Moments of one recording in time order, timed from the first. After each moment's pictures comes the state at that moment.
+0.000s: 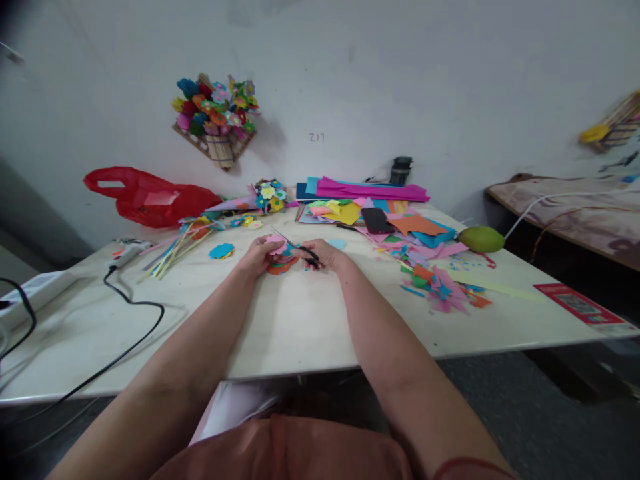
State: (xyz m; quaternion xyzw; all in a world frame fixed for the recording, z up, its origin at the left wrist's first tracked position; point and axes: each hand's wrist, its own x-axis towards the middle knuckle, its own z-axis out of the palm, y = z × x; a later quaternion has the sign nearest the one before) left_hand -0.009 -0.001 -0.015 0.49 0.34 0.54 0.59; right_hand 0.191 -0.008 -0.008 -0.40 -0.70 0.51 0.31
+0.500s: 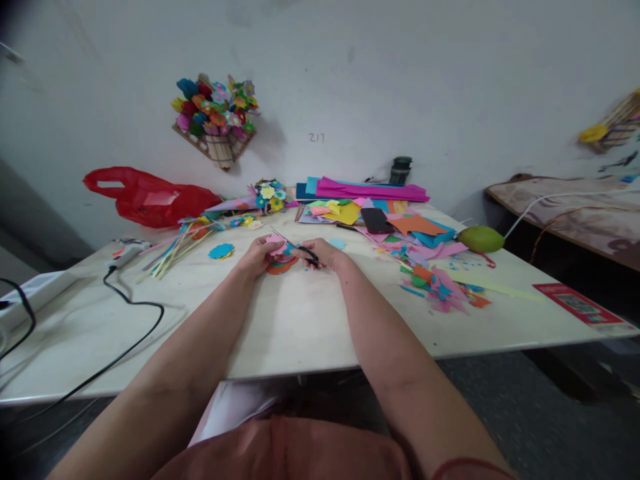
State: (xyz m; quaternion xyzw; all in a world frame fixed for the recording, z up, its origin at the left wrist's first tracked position) left_hand -0.007 -0.005 -0.011 0.48 0.34 0.55 0.60; right_hand 0.189 -0.015 0.001 -0.42 -0.68 0.51 0.31
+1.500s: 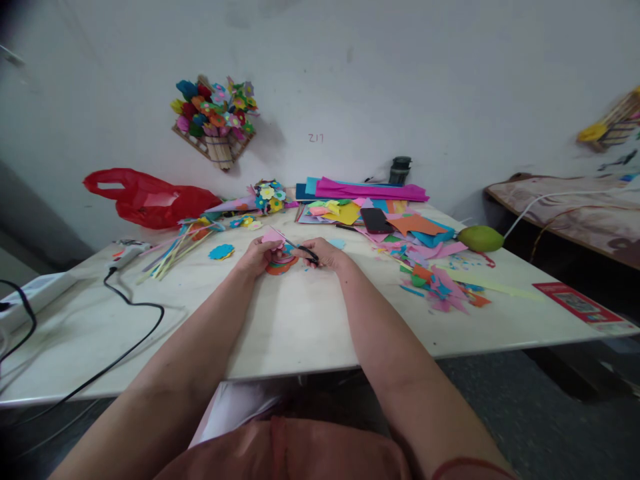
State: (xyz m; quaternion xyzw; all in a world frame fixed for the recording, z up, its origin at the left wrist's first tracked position) left_hand -0.010 -0.002 -0.013 0.49 0.32 0.56 0.58; right_hand 0.189 -0.014 0.001 -0.43 -0.68 0.51 0.32
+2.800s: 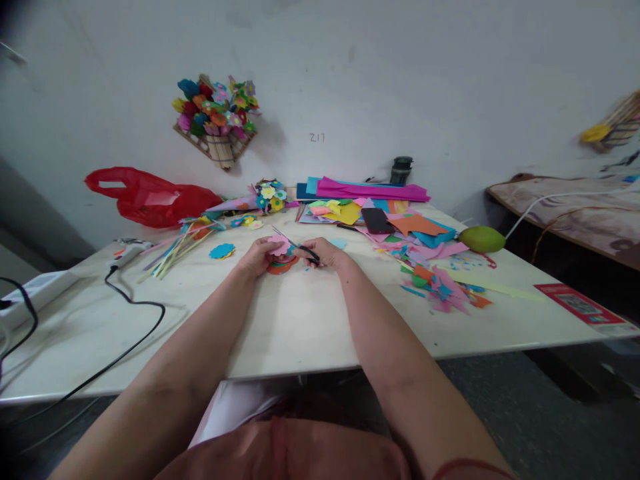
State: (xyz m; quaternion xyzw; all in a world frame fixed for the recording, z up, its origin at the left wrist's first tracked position) left_hand -0.009 -0.004 -0.010 0.47 0.36 0.52 0.62; right_hand 0.189 -0.014 0.000 -0.42 -0.67 0.52 0.32
